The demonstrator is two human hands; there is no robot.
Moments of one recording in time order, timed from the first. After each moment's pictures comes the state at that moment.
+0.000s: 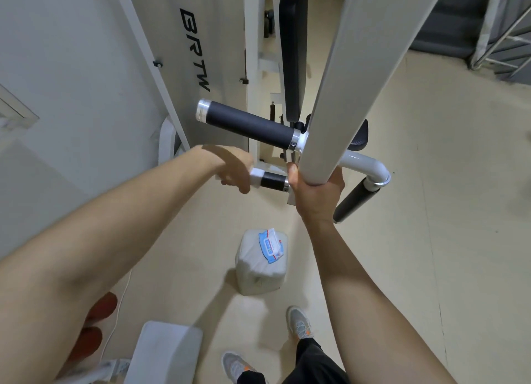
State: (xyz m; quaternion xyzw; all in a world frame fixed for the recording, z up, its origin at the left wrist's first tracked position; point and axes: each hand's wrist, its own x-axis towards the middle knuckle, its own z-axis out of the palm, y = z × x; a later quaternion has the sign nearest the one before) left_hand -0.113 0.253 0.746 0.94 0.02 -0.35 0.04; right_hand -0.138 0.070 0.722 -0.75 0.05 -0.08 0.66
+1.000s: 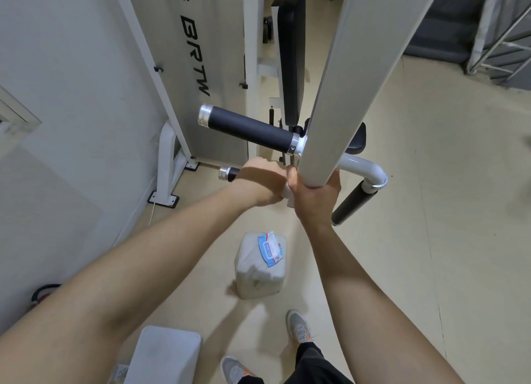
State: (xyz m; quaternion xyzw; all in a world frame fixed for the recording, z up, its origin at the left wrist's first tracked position) left_hand -0.127 0.187 0.723 0.99 -0.06 -0.11 -0.07; right_hand -0.141 0.069 0.723 -0.74 0.05 -0.05 0.67
